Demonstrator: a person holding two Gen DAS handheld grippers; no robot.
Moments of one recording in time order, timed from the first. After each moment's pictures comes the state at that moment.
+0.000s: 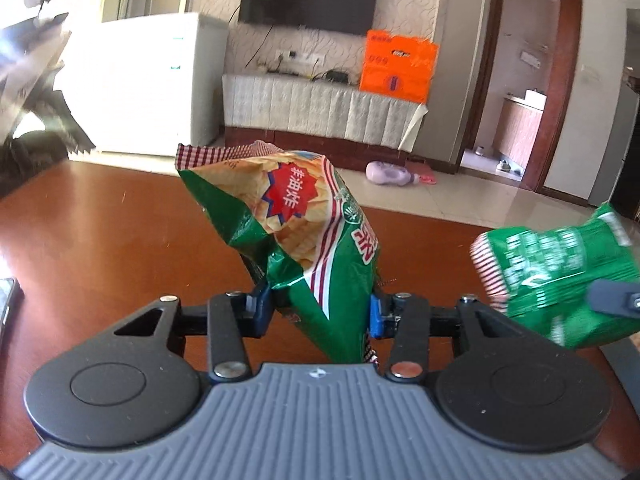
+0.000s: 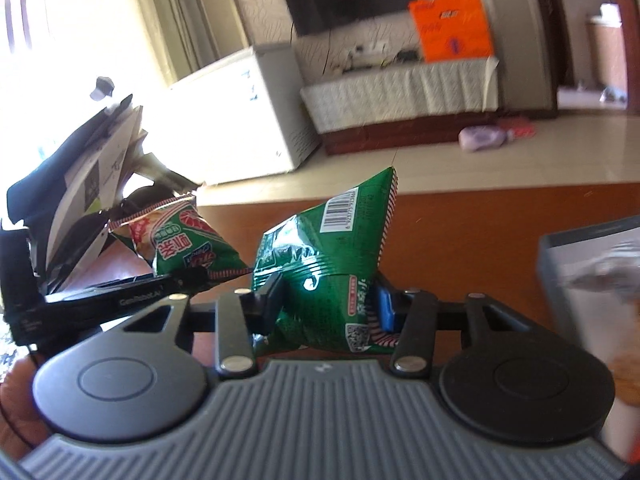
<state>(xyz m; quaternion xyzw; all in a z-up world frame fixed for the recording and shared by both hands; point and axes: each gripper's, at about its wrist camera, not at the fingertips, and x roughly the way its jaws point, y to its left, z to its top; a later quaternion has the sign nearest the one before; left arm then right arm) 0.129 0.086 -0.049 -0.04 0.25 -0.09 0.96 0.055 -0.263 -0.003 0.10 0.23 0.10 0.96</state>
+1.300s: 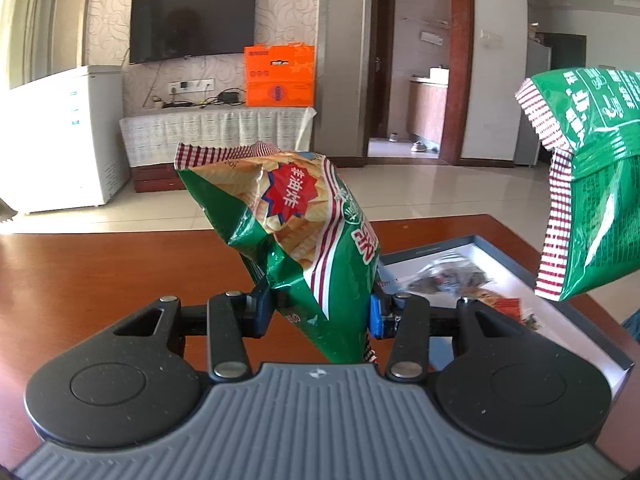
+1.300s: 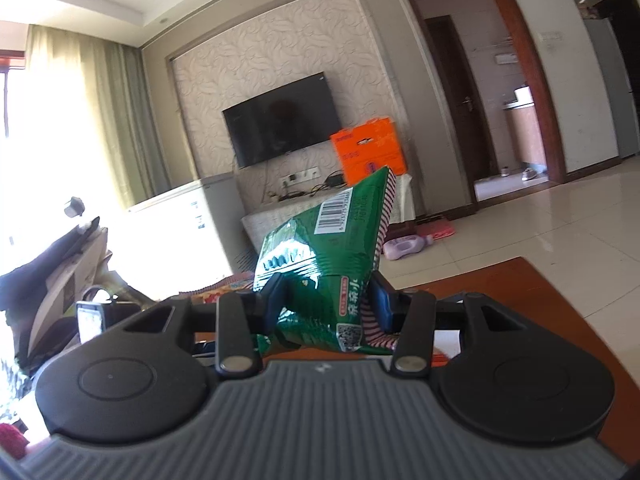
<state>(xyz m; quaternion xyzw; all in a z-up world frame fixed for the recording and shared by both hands) -0.003 -0.158 -0.008 0.03 0.22 -0.21 0.95 -0.110 -0.385 0.053 0.14 0.07 -0.01 0.99</state>
